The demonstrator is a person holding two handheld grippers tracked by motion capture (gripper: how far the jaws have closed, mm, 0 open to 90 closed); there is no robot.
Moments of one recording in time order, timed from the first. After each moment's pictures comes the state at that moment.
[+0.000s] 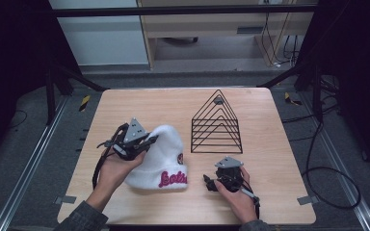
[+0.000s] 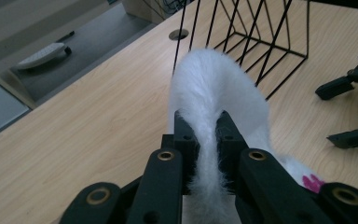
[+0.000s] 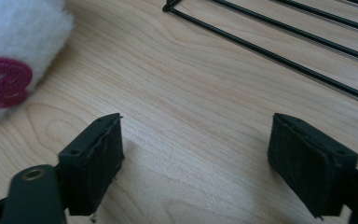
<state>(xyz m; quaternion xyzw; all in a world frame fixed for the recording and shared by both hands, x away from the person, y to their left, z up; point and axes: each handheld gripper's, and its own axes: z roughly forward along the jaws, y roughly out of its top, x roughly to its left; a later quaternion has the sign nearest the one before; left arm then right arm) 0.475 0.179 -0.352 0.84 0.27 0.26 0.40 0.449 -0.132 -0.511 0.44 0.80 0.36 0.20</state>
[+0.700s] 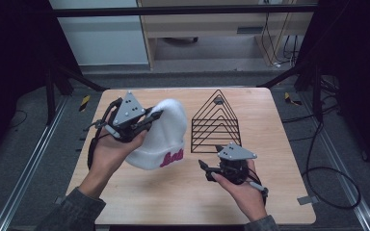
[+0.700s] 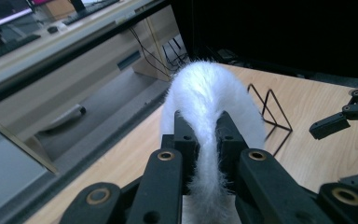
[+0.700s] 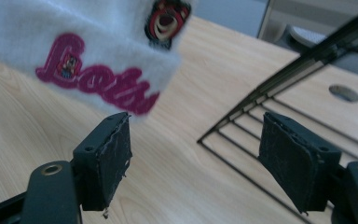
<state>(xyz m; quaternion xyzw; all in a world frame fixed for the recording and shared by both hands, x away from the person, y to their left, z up) 0.462 0.160 -0.252 0.80 0.21 0.31 0.47 0.429 -0.124 -0.402 0.35 0.77 0.47 0.24</state>
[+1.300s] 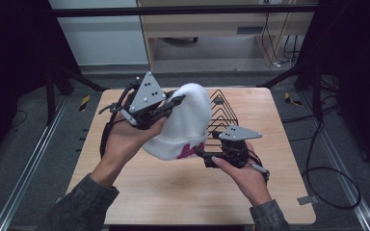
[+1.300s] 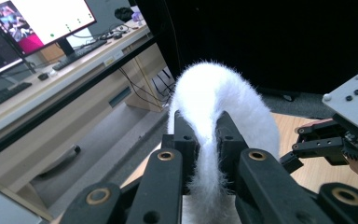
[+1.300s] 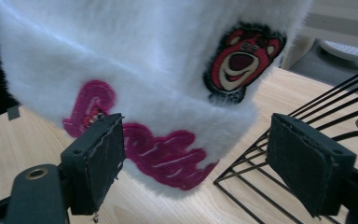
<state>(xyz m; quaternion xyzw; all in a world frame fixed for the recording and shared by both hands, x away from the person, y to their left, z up) 0.459 0.114 -0.207 0.79 0.14 0.32 0.50 0.452 -0.125 -0.361 0.34 0.76 0.52 0.19</state>
